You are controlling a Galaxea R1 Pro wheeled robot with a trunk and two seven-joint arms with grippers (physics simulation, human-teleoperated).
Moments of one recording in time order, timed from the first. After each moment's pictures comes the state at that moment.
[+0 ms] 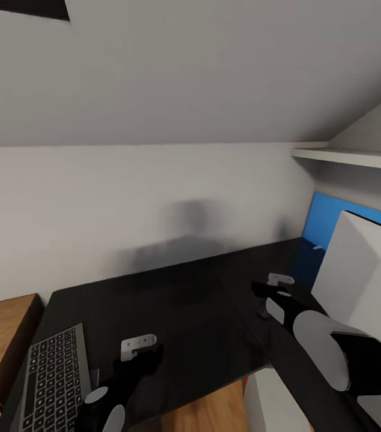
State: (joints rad) left arm -0.04 -0.08 -0.24 -1.56 0.36 0.49 0.31; right arm -1.06 -0.04 -0.08 -0.01 -0.08 -0.06 -0.14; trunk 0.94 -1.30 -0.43
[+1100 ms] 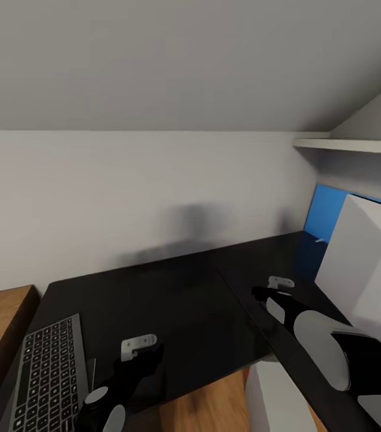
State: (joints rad) left arm -0.04 -0.08 -0.24 -1.56 0.36 0.49 0.31; right arm -1.06 -0.04 -0.08 -0.01 -0.08 0.02 -0.15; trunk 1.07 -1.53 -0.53
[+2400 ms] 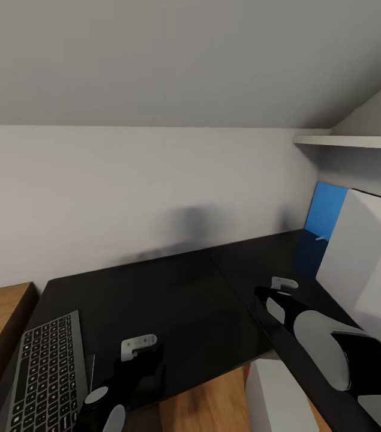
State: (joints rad) left arm -0.04 -0.08 -0.24 -1.56 0.36 0.49 0.31; right arm -1.06 -0.04 -0.08 -0.01 -0.09 0.02 -0.22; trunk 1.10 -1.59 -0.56
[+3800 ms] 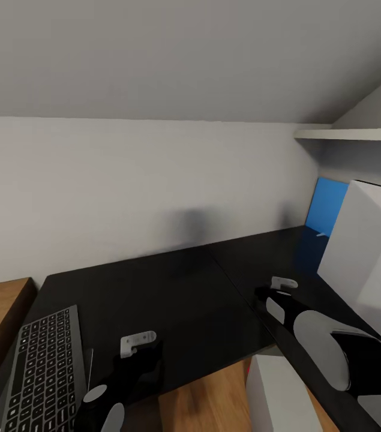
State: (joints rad) left arm -0.04 -0.08 -0.24 -1.59 0.35 0.49 0.31; right arm -1.06 -0.04 -0.08 -0.01 -0.08 0.02 -0.22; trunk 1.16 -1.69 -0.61
